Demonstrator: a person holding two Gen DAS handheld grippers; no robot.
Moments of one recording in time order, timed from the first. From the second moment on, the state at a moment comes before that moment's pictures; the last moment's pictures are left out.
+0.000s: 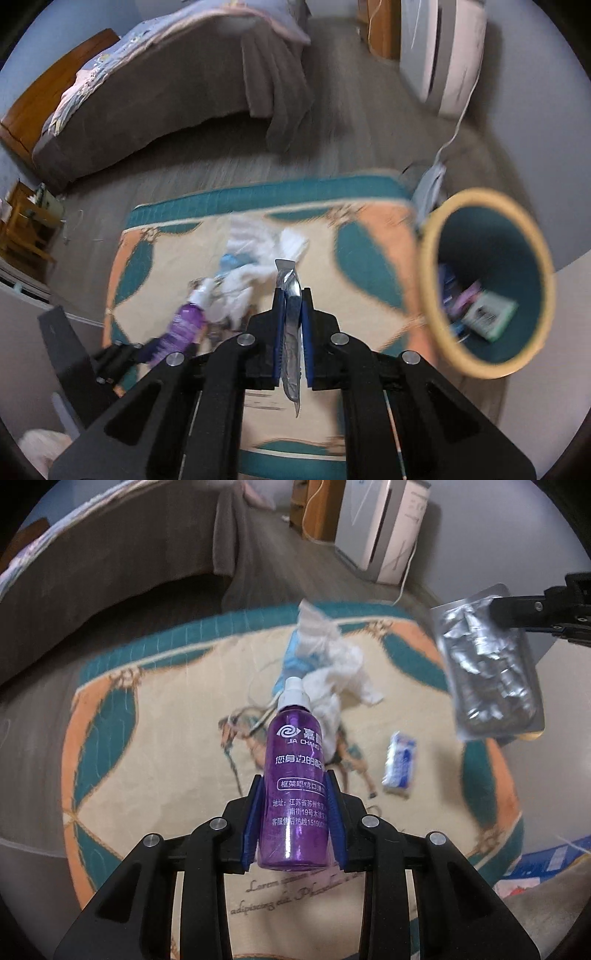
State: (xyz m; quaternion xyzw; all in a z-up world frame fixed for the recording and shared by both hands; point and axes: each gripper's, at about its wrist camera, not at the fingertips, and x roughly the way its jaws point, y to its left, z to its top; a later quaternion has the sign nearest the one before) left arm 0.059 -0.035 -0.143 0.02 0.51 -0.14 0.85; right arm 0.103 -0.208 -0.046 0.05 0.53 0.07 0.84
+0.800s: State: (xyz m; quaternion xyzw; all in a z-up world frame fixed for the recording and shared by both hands) left arm 0.036 -0.161 -0.075 0.08 0.42 -0.24 0.87; right arm 0.107 -0.354 -0.055 0.12 0.49 0.00 0.86
